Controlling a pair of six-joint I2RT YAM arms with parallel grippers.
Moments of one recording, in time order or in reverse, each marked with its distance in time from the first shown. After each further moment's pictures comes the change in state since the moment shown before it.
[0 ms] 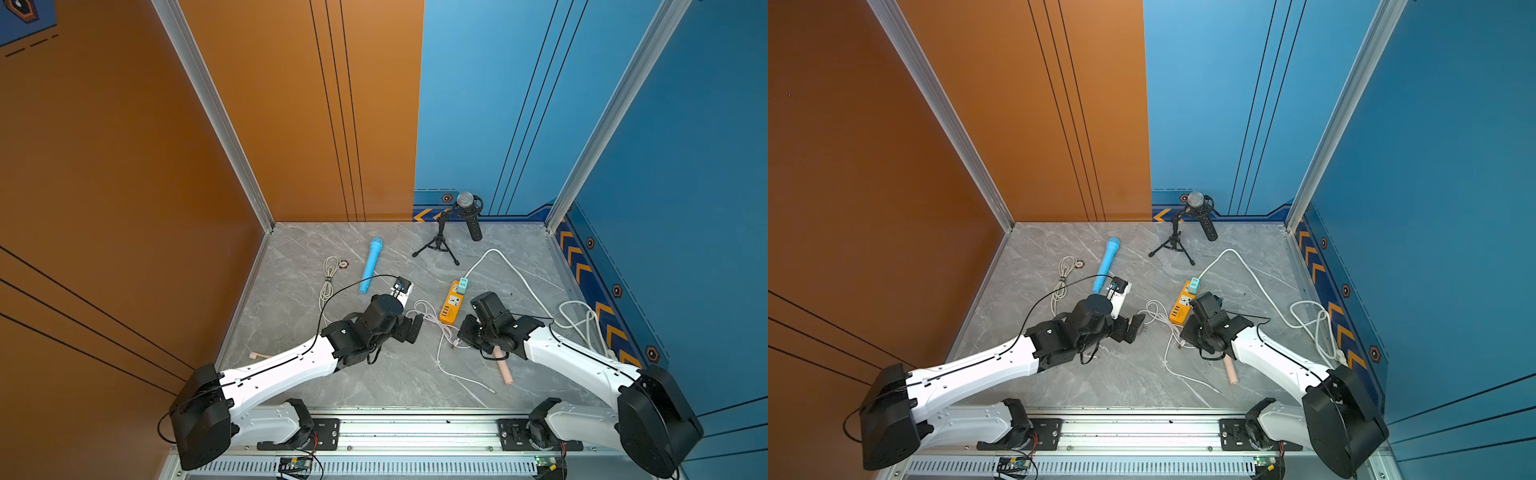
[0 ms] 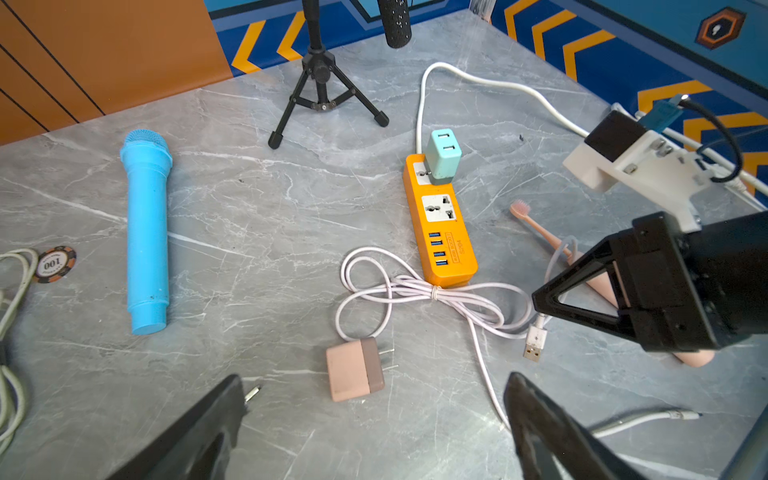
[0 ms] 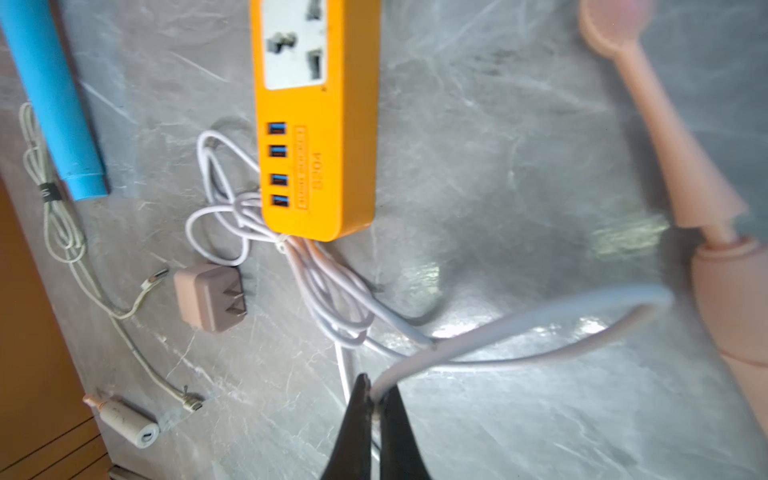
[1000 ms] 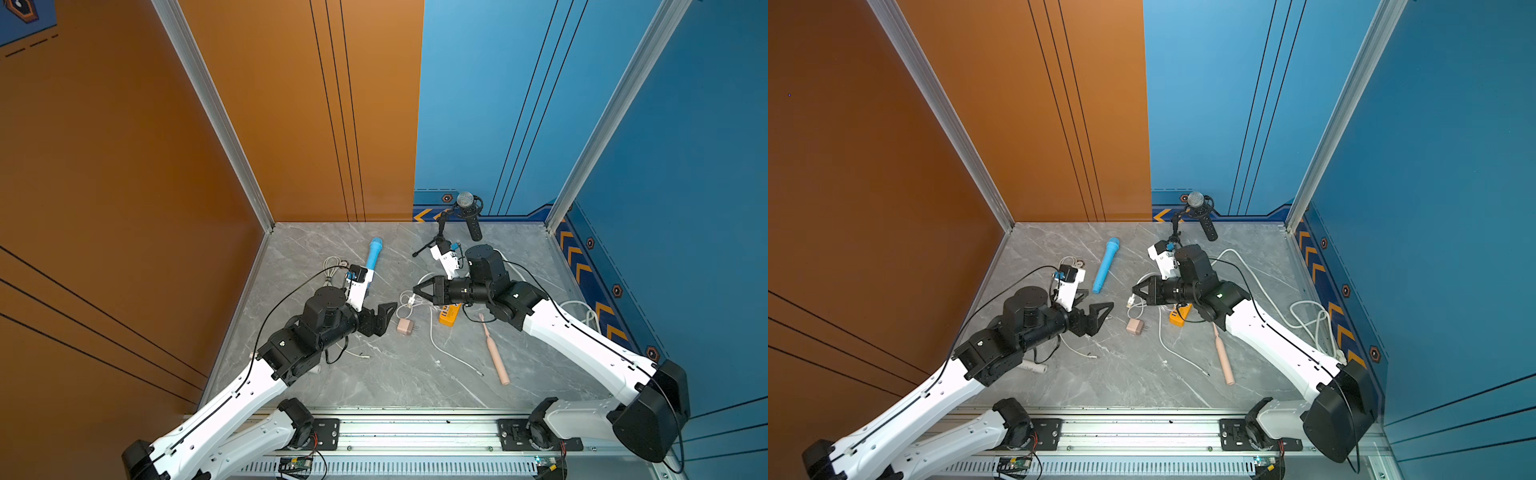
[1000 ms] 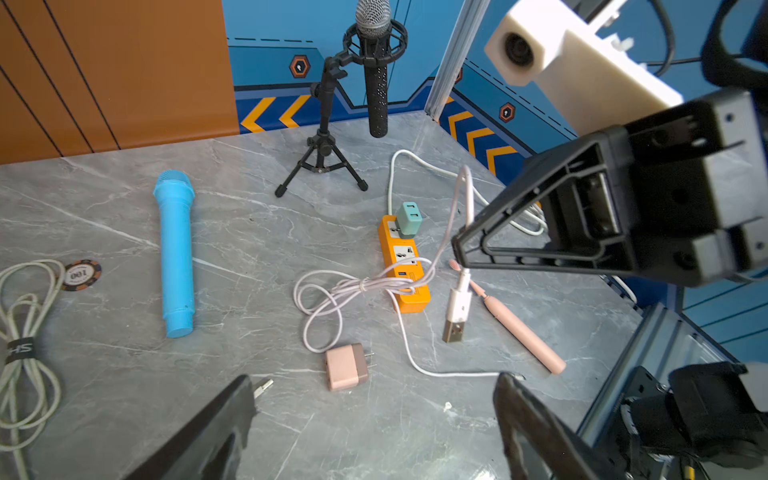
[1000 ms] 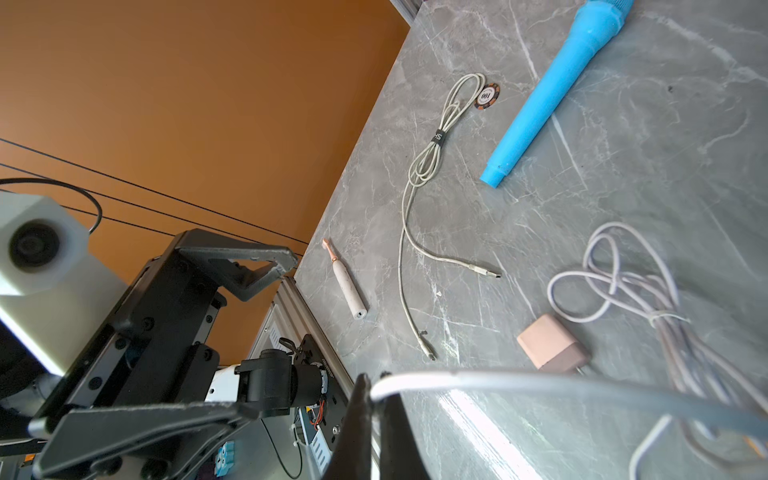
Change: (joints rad) left arm 0.213 -0.326 0.018 -0.179 0.339 -0.018; right arm 0.061 0.107 0.444 0.132 -0.421 -0.380
